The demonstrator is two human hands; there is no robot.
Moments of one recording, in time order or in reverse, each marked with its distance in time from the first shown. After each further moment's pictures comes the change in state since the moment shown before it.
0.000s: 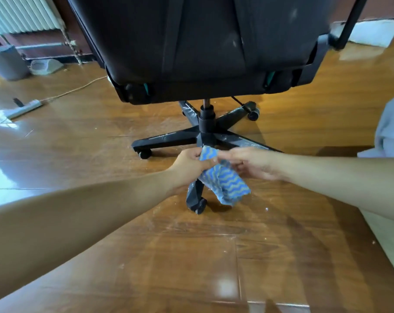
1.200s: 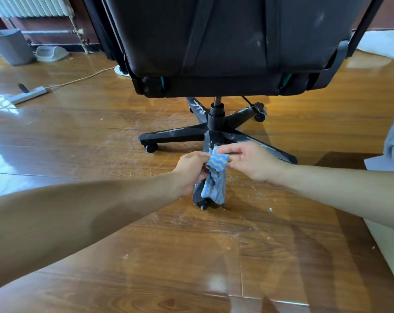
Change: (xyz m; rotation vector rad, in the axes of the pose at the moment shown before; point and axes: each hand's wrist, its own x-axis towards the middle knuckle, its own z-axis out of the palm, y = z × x) left_hand -0.004 -0.021 -0.006 -0.414 0.198 -0.252; right_hand -0.009 -0.009 0.044 -0.307 0.167 -0.302
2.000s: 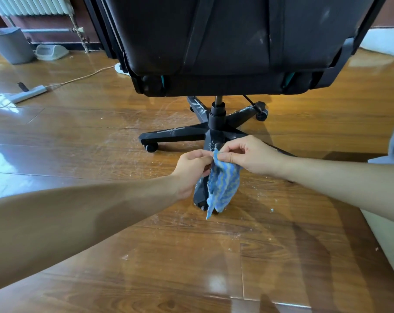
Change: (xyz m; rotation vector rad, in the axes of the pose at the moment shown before) left_hand -0.009 0.000 -0.003 0.093 -0.049 0.128; right_hand 0.009 -0.019 -0.010 -0.231 -0.087 -0.149
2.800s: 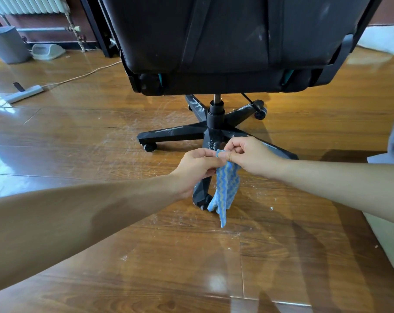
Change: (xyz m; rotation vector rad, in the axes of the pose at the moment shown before) left_hand -0.010 0.008 0.003 0.058 -0.135 0.044; right_hand 0.011 0.029 0.011 -0.047 0.184 0.069
